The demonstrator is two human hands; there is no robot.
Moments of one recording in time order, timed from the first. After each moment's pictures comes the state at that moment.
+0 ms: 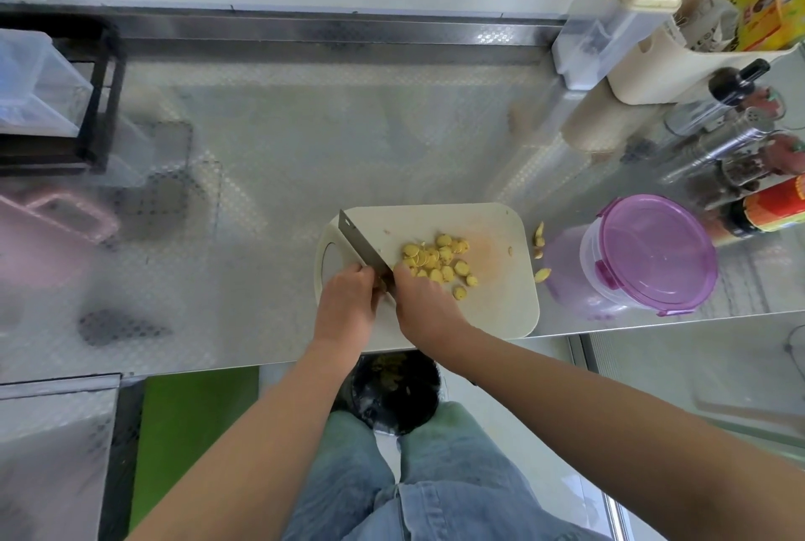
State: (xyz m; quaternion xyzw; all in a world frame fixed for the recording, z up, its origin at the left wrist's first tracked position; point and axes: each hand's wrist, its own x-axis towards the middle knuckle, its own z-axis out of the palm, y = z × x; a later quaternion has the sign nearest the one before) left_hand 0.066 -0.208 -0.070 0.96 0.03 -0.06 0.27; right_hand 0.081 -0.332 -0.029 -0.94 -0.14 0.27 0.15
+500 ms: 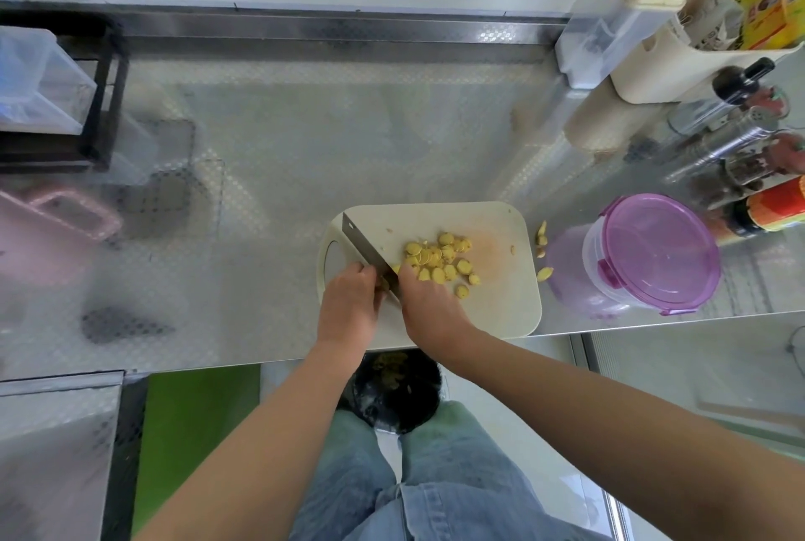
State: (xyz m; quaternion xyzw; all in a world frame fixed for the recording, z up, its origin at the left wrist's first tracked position) left_hand 0.062 -0.209 -0.070 0.96 0.04 -0.04 0.28; right_hand 0.077 -0.335 -0.035 -0.95 -0.15 0.26 0.12
